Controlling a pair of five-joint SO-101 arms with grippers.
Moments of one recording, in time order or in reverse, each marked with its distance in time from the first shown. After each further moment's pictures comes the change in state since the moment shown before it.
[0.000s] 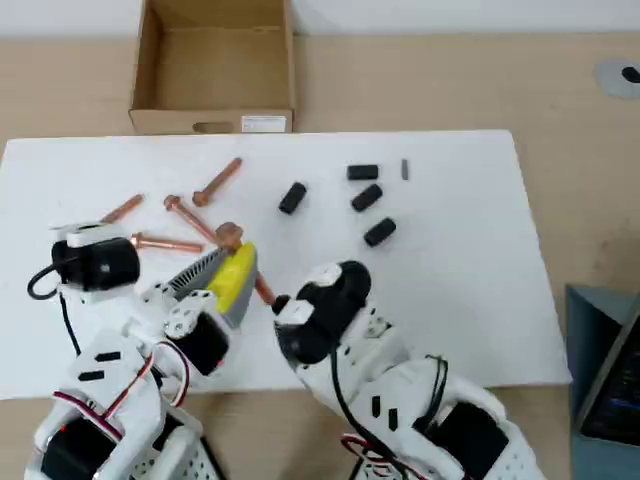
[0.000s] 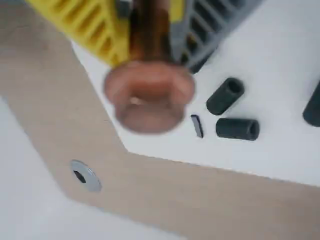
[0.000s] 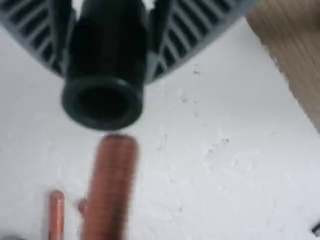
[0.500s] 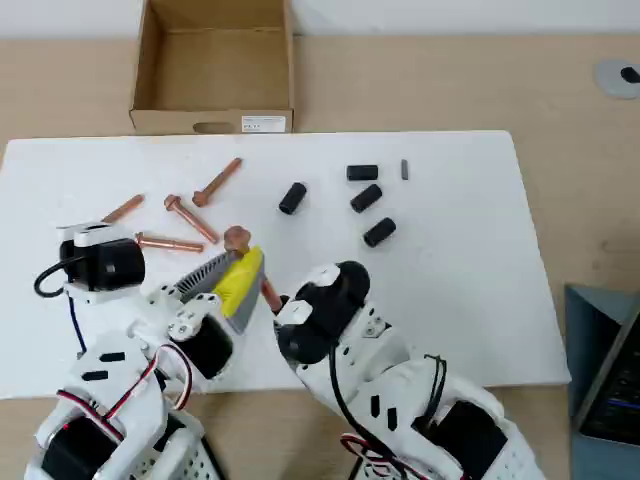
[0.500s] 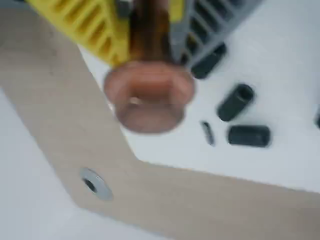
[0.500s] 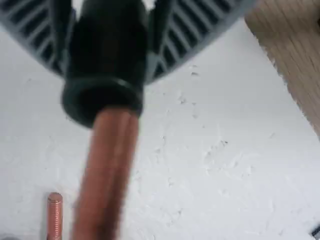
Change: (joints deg) left arm 2.5 0.0 0.0 0.0 1.2; right arm -0.2 0.0 0.2 0.0 0.0
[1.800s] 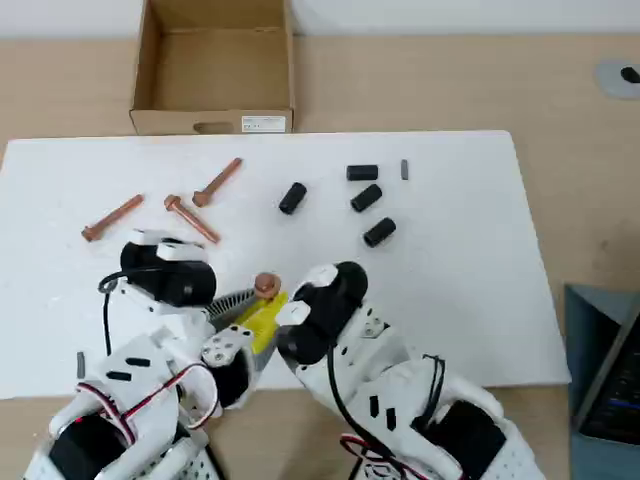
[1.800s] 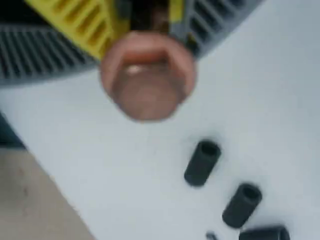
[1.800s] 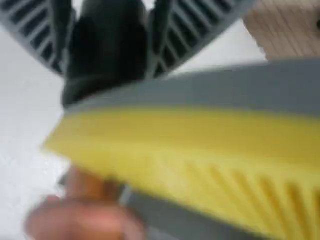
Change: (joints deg) left arm 9.5 -0.1 2.2 10.3 -10.5; right arm -0.2 0.0 0.3 0.1 -0.1
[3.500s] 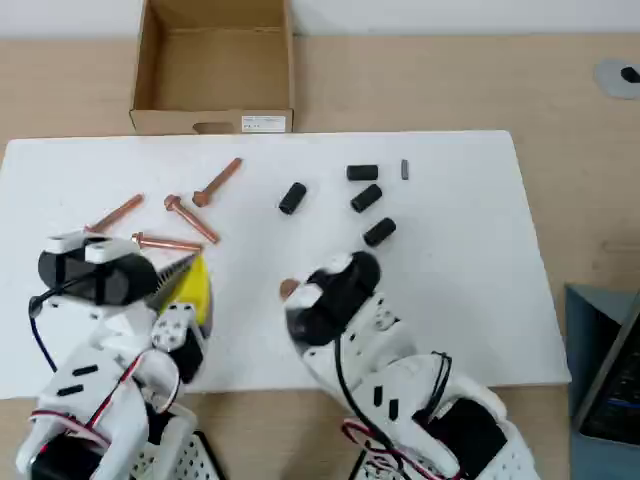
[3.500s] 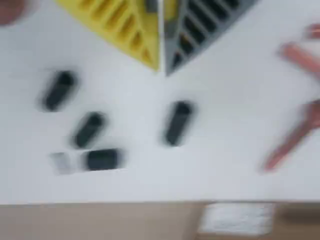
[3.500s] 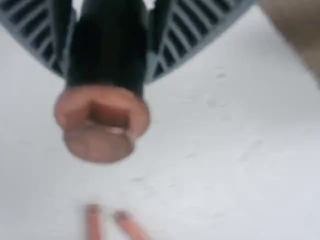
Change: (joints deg) left arm -24.4 -0.3 -5.6 5.0 -11.8; right arm 6.9 0.1 0.2 0.0 0.1
